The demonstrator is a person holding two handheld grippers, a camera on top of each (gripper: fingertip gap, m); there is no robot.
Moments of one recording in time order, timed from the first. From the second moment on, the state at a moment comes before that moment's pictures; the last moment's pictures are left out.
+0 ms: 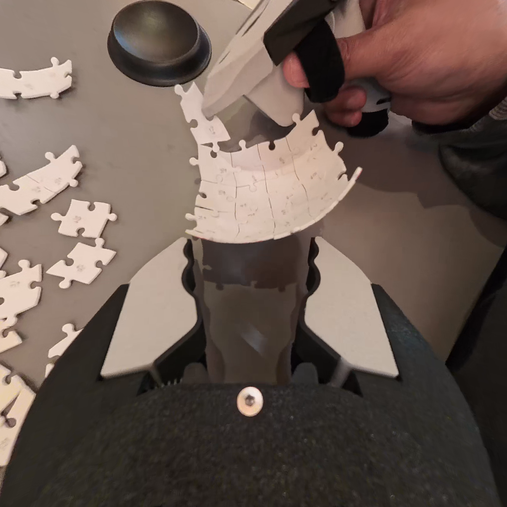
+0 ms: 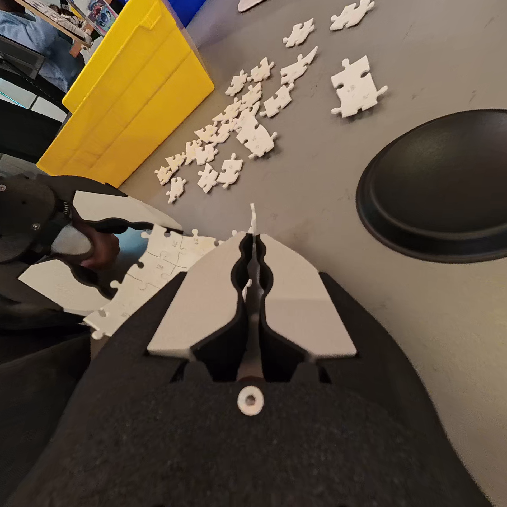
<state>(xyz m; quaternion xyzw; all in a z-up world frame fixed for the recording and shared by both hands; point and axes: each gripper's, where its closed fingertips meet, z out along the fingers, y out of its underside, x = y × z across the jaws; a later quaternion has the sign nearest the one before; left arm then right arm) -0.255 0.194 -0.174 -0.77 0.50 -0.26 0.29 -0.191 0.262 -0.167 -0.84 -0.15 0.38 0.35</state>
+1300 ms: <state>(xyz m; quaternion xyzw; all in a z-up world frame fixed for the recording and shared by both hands) -0.222 0.202 -0.170 -0.76 0.49 -0.27 0.33 -0.193 0.247 -0.175 -0.86 -0.09 0.40 0.31</state>
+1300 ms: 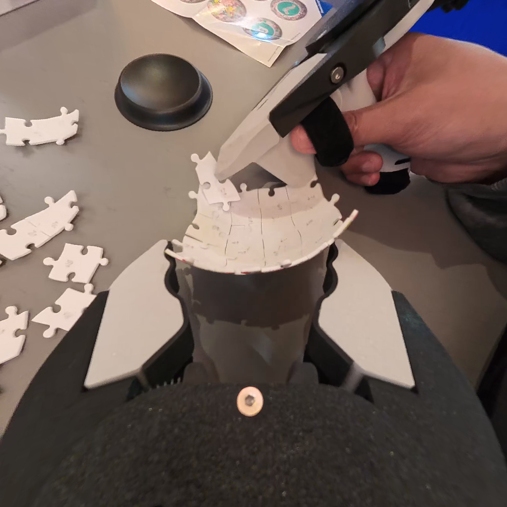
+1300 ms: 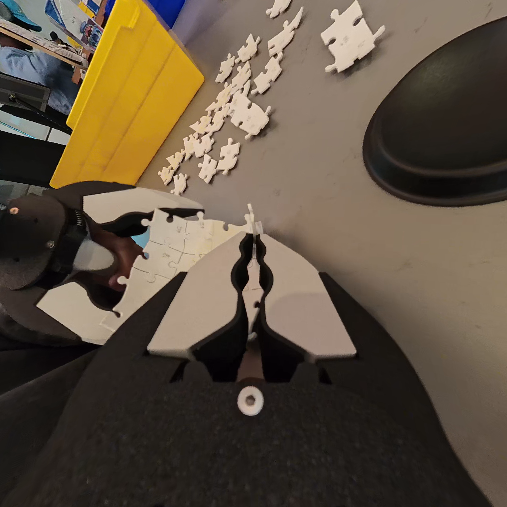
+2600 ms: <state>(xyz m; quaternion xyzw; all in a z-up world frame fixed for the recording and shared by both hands) -0.224 0.188 -0.160 -0.79 0.46 -0.31 0.27 -0.182 0.235 -0.166 -0.85 -0.06 0.43 0.30</state>
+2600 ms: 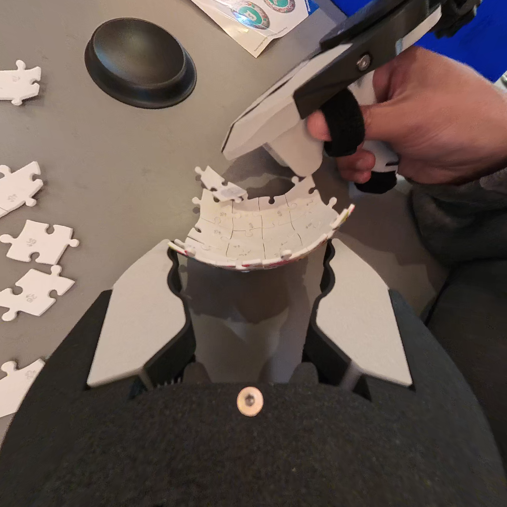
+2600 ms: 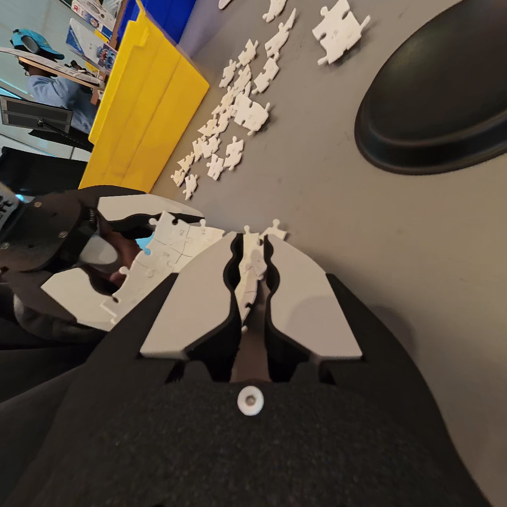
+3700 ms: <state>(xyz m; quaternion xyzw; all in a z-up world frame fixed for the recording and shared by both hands) -0.241 0.180 -0.158 -0.79 0.46 -0.31 0.25 -0.187 0.210 -0.191 -0.81 -0.47 0.30 0.21</state>
